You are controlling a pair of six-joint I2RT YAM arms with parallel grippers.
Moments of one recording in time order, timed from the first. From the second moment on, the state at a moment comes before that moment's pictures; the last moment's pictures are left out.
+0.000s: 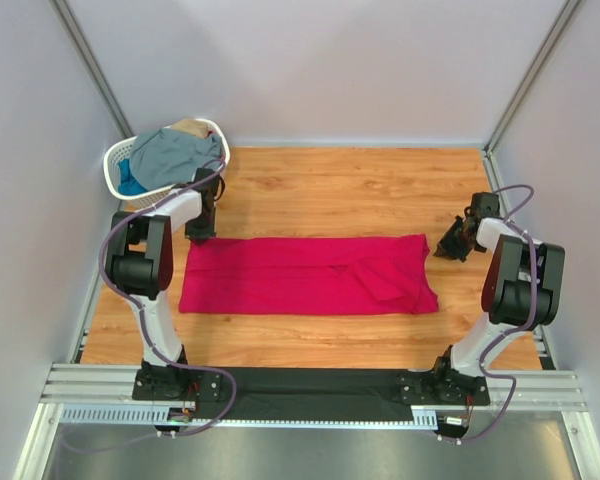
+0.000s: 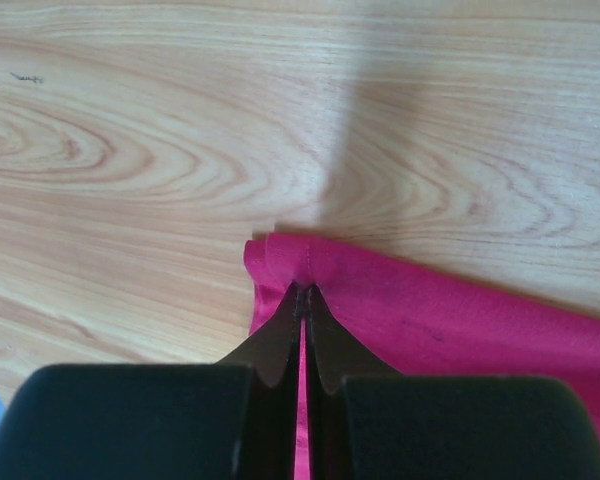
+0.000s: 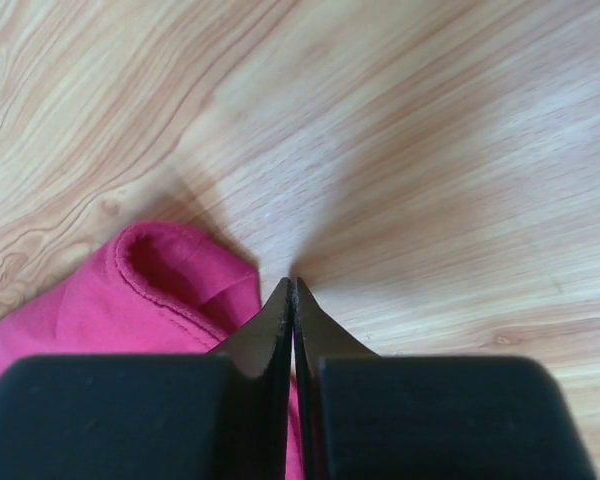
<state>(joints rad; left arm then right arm) -0.13 1.95 1.32 -0.65 -0.33 -0.12 -0.26 1.75 1.01 -0.41 -0.20 0.47</state>
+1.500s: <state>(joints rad) -0.13 1.86 1.35 -0.76 -0.41 -0.23 -0.11 1.52 0.83 -0.52 -0.14 0.54</state>
